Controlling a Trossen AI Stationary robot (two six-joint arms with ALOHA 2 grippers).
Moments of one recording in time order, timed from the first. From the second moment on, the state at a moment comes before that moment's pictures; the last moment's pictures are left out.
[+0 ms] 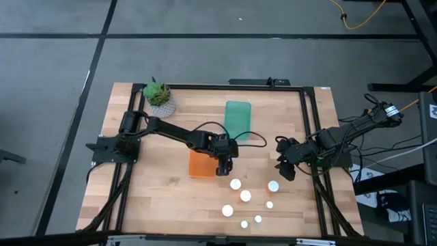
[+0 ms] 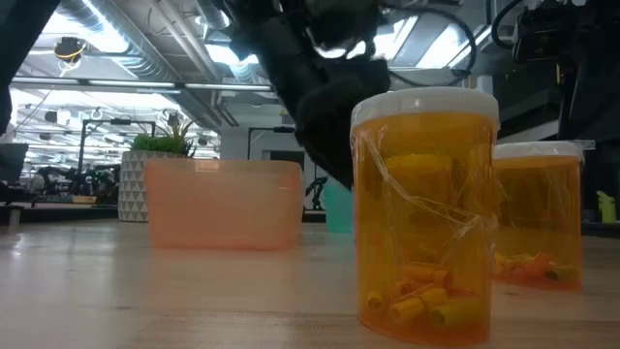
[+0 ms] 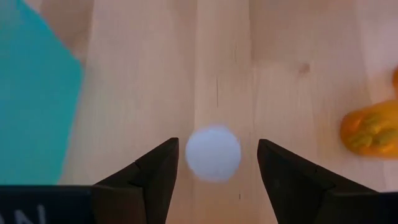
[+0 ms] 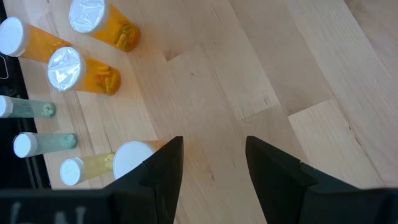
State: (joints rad) left arm -0.07 2.01 1.41 -0.37 -0.07 -0.09; right arm 0.40 0.95 0.67 -0.76 0.10 0.85
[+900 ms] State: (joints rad) left arm -0.07 2.02 1.41 -0.33 -0.09 -0.08; right arm 0.40 0.94 0.67 -0.77 0.10 0.85
